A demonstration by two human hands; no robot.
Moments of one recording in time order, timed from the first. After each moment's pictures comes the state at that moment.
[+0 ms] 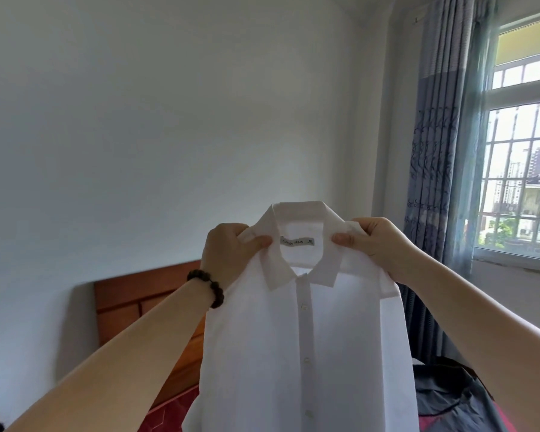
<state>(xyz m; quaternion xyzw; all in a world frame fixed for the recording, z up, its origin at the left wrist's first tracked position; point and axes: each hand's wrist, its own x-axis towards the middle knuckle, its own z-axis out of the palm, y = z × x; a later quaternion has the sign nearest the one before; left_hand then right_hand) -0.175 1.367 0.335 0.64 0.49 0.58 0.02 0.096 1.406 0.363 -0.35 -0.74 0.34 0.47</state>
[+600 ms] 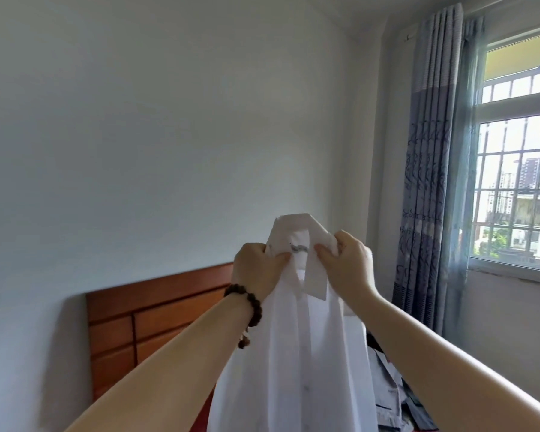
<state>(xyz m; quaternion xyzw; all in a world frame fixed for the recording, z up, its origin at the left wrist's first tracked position) -0.122 1.381 0.331 0.57 0.56 0.59 0.10 0.040 1.407 0.336 -0.45 -0.66 0.06 0.59</state>
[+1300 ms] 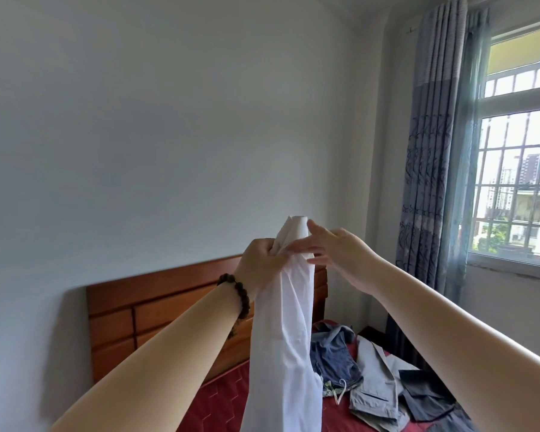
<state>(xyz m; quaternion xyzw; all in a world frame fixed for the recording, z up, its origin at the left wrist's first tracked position) -0.126 1.378 0.330 0.66 0.50 0.53 0.19 0.042 1.380 0.367 -0.35 -0.76 0.37 0.40</state>
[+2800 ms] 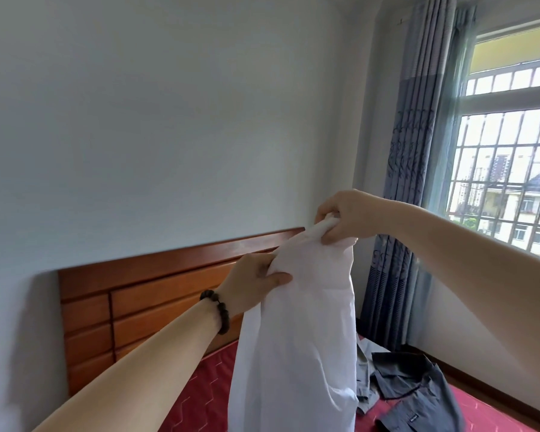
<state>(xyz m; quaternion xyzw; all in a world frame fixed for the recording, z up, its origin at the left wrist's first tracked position) -0.129 1.373 0.285 0.75 0.40 0.48 0.21 0.078 1.388 0.427 -0.47 -0.87 -0.04 0.13</state>
